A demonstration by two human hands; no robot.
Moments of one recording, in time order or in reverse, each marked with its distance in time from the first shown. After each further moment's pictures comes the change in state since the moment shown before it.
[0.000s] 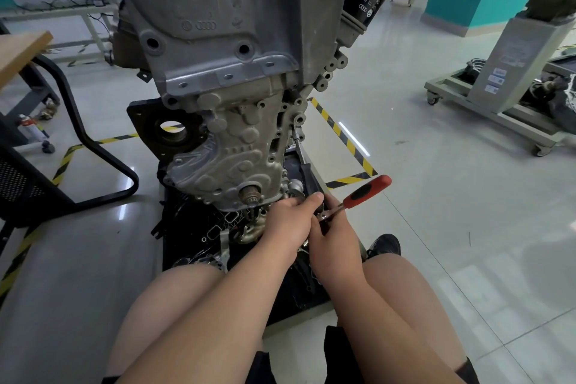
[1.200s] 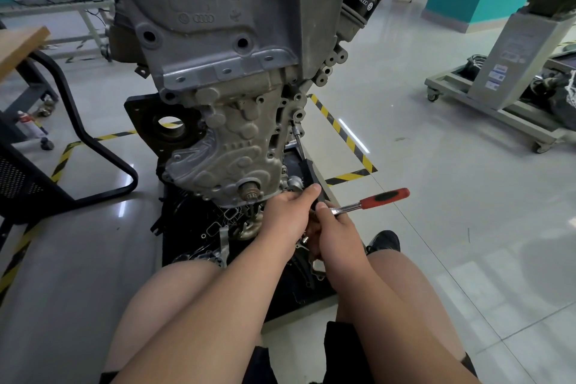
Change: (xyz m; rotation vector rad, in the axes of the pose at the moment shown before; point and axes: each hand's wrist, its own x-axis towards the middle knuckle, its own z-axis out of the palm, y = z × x) left_hand -0.003 0.006 -0.002 0.003 0.048 -0.007; right_hand 0.010 0.005 -0.001 0.500 -0.092 0.268
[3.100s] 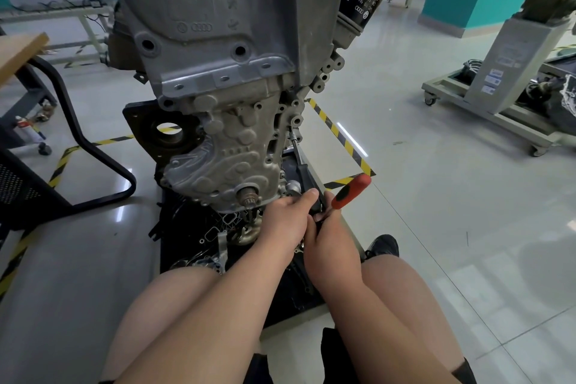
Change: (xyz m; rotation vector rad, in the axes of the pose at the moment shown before) left_hand 0.005 -0.003 0.001 -0.001 -0.029 -0.005; right_hand -0.009 0.000 0.005 -0.745 0.122 -0.379
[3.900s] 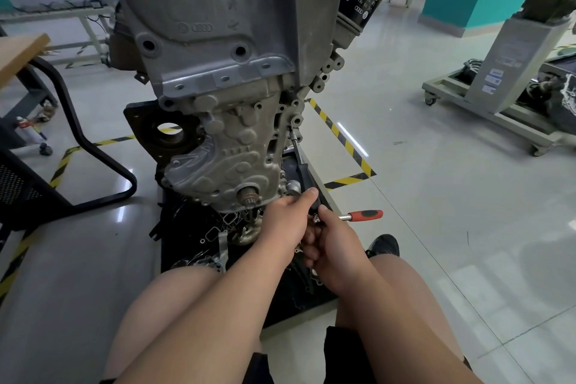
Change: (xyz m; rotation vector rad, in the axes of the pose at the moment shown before) left_hand -0.002 0.000 0.001 0.013 0.005 -0.016; right_hand 0.011 0.002 -0.007 1.085 -0.338 0.513
